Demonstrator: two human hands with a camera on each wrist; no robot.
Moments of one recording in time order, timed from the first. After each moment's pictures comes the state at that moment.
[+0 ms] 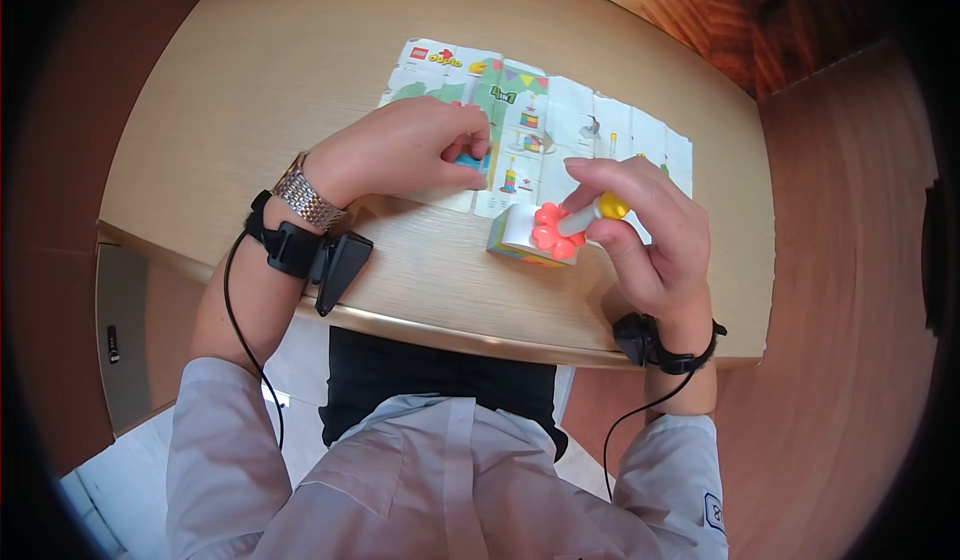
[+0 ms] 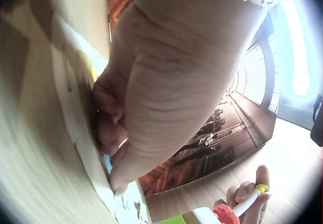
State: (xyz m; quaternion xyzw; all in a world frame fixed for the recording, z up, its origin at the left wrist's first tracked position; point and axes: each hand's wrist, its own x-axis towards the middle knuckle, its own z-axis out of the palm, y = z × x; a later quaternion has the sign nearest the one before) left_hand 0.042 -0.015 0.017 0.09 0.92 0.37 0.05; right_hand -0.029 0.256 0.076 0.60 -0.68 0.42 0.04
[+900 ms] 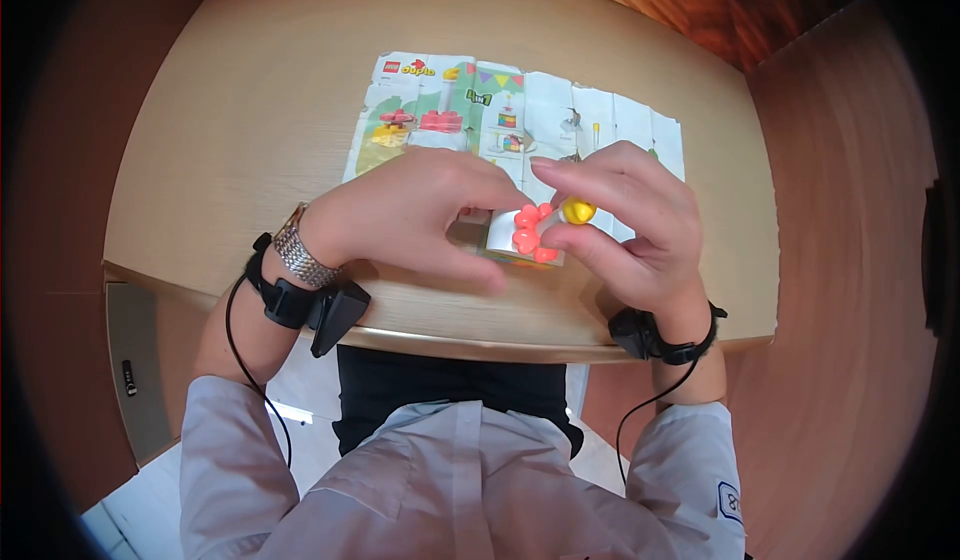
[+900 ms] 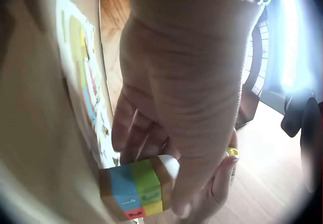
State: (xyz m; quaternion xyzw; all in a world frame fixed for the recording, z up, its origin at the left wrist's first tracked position) left_hand 0.058 0.016 0.037 0.26 0.86 0.43 0.05; right_hand -0.032 0.256 0.071 0.60 -0.65 0.46 0.06
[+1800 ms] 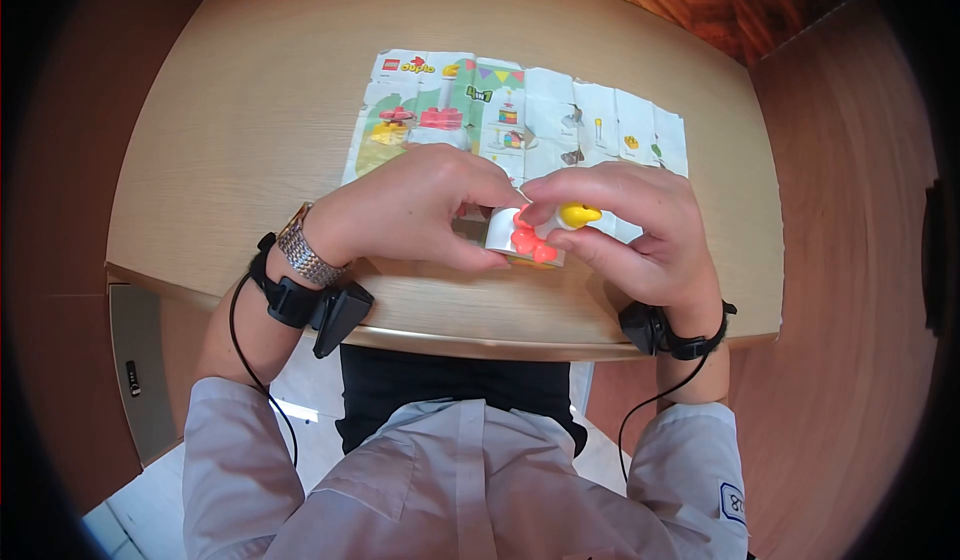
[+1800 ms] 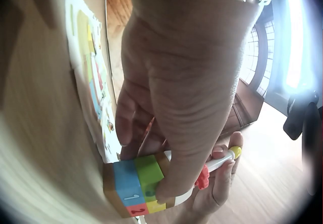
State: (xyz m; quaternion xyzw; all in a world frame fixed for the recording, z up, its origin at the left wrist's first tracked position) left_hand 0.053 0.019 0.027 0.22 0.86 0.46 0.07; right_hand -0.037 0.263 0.077 0.59 -0.67 0.44 -0.07
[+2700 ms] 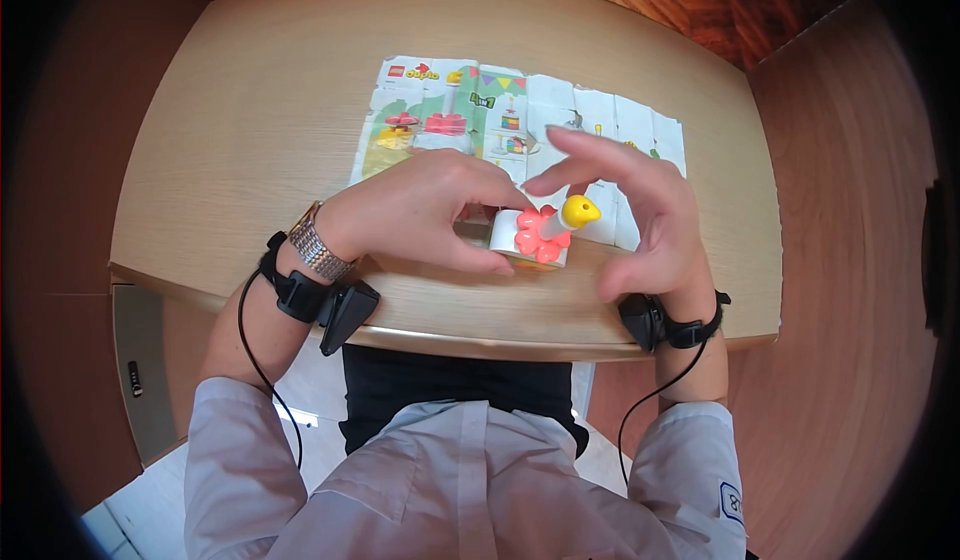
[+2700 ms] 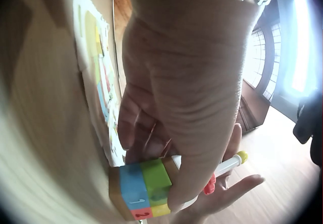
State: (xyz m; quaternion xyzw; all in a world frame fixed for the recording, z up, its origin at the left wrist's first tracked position) left_hand 0.055 0.017 0.026 0.24 0.85 0.46 0.04; right_hand -0.053 0.263 0.070 0.59 -0.61 0.51 -0.15
